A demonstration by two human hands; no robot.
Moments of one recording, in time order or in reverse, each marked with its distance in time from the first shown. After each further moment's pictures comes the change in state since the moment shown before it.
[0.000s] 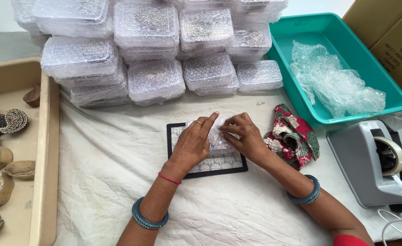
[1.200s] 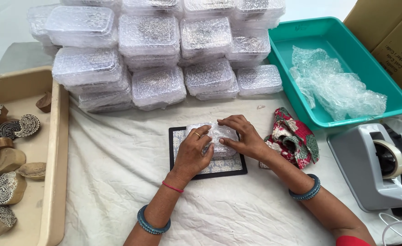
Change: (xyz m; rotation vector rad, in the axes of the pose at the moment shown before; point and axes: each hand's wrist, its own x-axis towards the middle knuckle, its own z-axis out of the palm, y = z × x) left_hand -0.017 0.006 0.007 -0.076 0.236 0.079; right_hand 0.009 0.011 -0.010 0.198 0.009 -0.240
